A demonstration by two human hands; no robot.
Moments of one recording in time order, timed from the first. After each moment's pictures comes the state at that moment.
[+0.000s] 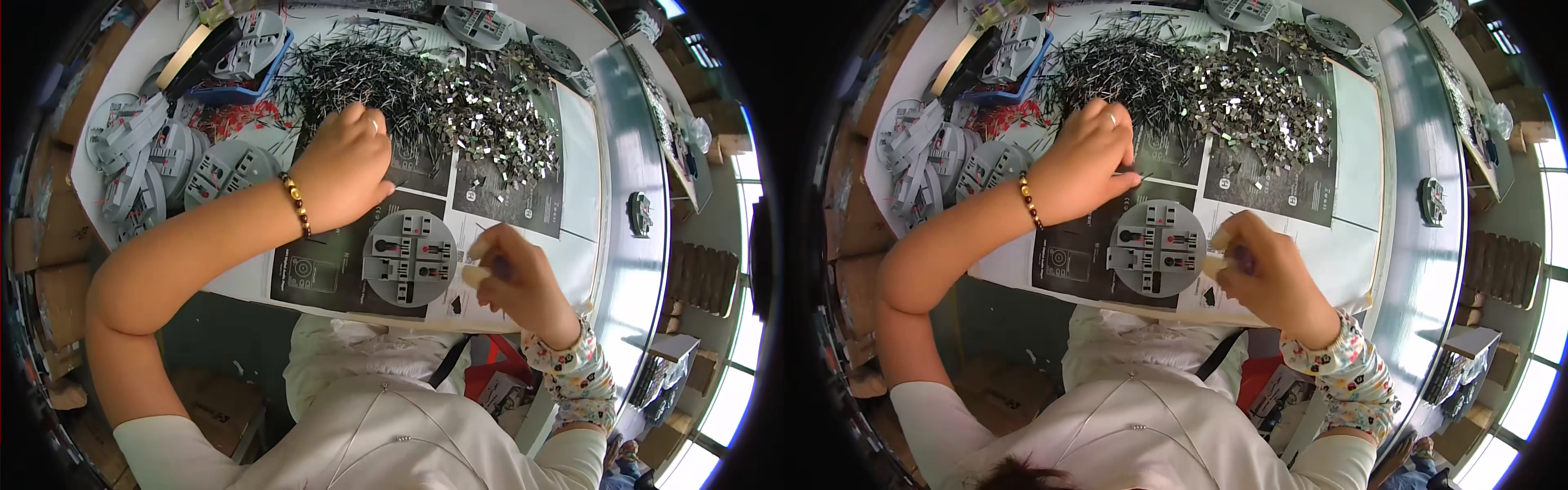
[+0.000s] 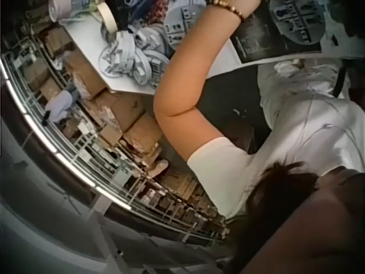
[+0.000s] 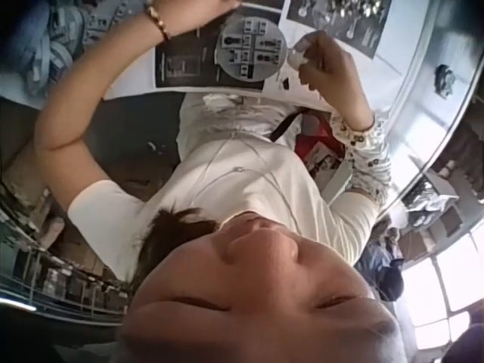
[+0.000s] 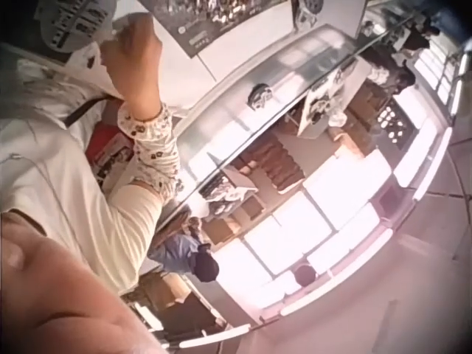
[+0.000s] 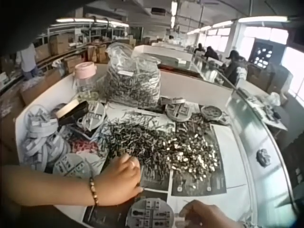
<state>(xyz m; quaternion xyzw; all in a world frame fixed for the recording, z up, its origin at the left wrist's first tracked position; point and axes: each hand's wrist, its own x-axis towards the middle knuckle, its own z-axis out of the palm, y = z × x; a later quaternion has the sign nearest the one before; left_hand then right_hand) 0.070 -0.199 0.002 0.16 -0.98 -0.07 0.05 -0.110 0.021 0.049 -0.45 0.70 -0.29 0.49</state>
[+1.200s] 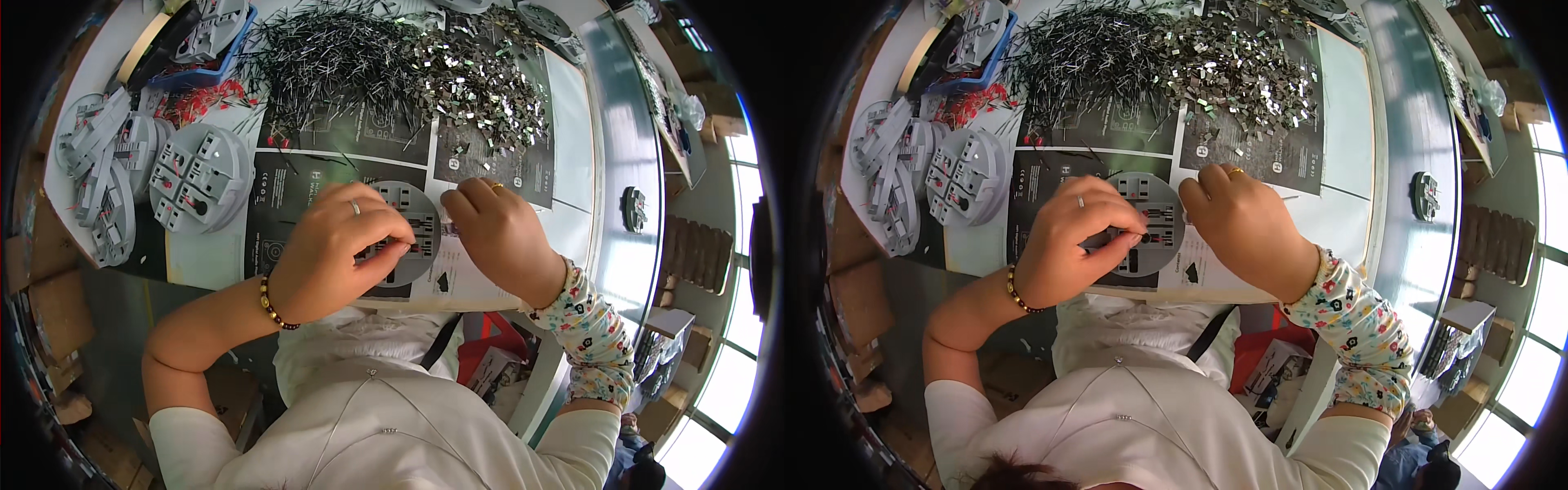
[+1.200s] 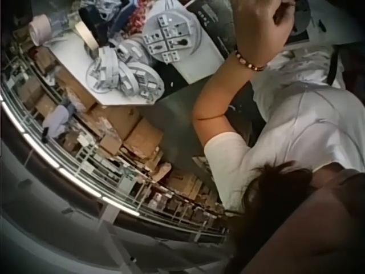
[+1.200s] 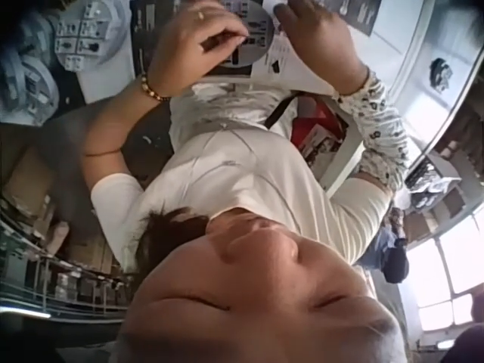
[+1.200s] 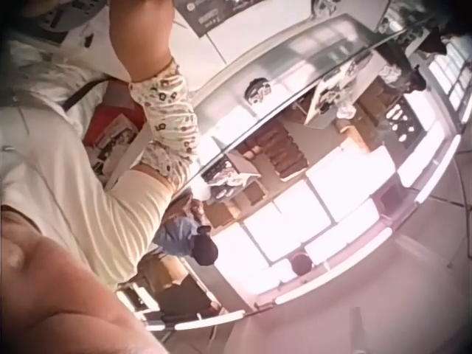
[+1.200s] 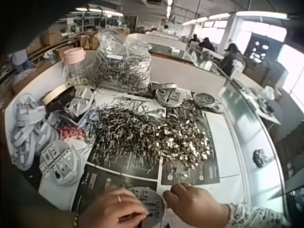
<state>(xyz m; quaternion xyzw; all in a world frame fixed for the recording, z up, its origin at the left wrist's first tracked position) 0.099 -0.108 -0.008 0.15 -0.84 -0.45 0.27 -0.118 0.003 0.012 -0.78 0.63 -0.06 0.00</state>
